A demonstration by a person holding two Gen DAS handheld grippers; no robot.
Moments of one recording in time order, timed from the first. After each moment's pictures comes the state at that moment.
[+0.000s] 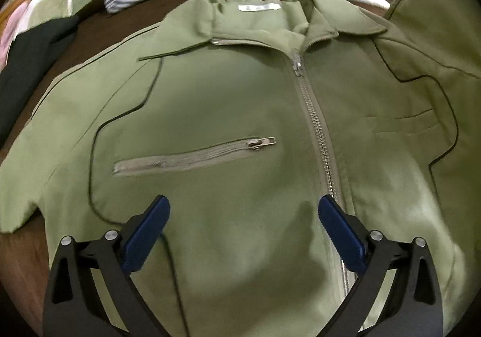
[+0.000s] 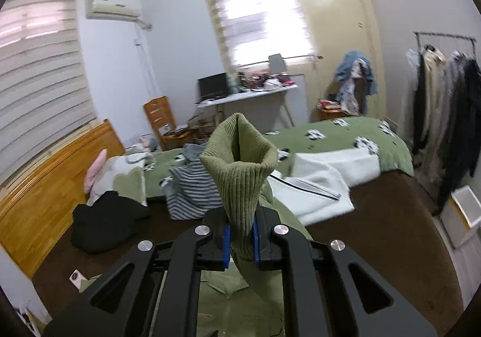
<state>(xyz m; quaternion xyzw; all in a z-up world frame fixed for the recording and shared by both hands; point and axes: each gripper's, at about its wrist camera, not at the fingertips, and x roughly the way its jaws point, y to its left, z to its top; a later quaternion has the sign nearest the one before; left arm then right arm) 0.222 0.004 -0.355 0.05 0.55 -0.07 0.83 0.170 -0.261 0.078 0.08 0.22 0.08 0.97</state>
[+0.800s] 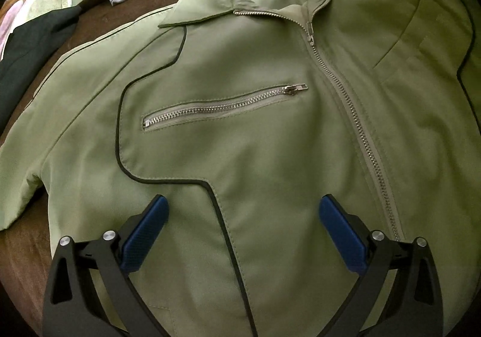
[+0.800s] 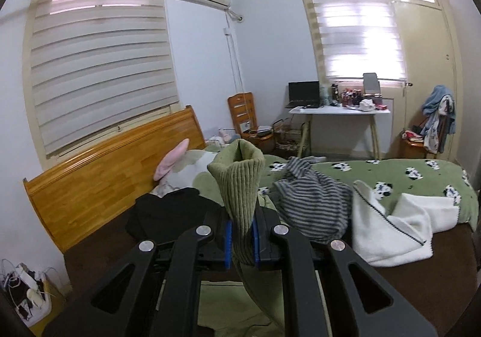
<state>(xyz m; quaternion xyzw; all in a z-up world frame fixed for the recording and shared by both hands) 0.189 0.046 -0.371 0.06 0.54 -0.11 0.83 0.206 -0.031 0.150 0.03 0.20 0.25 0.95</state>
